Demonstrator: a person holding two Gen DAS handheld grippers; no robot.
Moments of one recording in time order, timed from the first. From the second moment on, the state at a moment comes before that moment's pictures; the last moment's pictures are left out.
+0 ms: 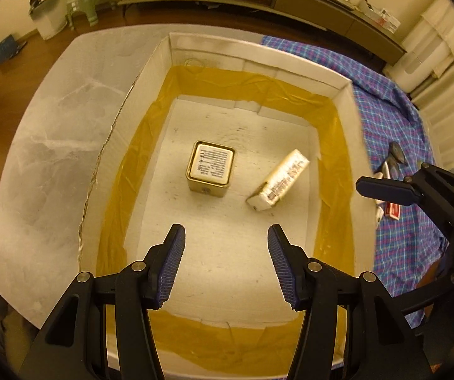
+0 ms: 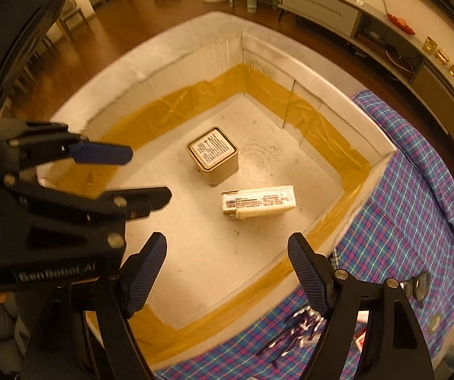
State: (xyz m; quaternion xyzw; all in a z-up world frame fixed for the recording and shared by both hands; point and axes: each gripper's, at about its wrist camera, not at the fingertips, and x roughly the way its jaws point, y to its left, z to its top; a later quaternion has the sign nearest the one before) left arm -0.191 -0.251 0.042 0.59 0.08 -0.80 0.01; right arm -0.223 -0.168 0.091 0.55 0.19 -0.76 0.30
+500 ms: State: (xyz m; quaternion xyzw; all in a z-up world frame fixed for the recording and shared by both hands) left arm -0.132 -0.204 0.082 0.53 0.03 -0.85 0.00; right arm -0.163 -0.107 0.123 0.47 0.11 -0.82 0.32
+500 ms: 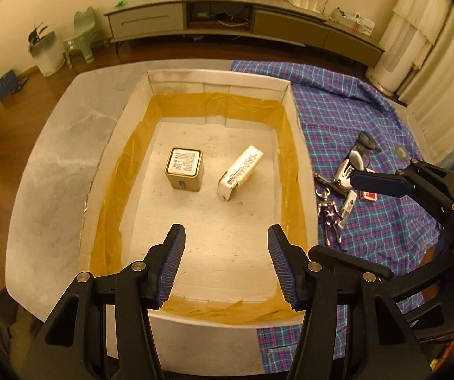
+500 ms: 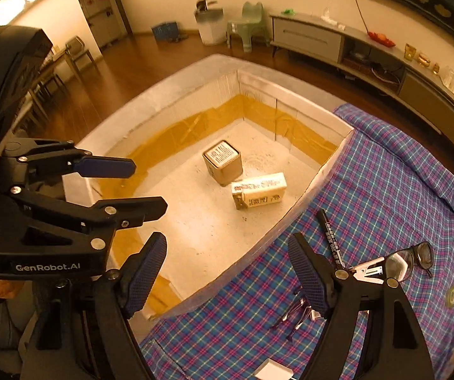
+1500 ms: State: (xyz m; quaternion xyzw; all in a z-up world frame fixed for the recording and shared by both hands) left arm -0.051 -0.123 0.120 0.41 -0.04 -0.91 -0.04; right arm -0.056 -0.022 0.134 0.31 0.06 -0.87 0.37
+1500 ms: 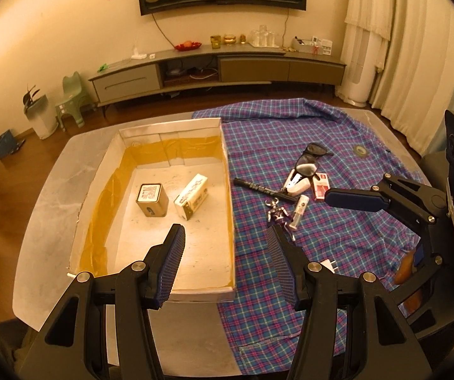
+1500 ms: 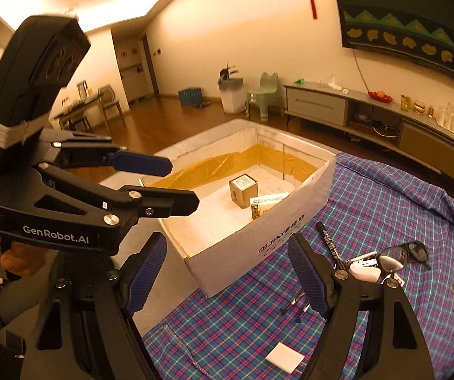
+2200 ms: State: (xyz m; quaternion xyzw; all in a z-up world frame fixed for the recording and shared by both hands) left arm -0.034 -0.023 0.043 0.43 0.02 -0.89 -0.15; right arm -0.037 0.112 0.069 0.33 -0.07 -0.89 0.29
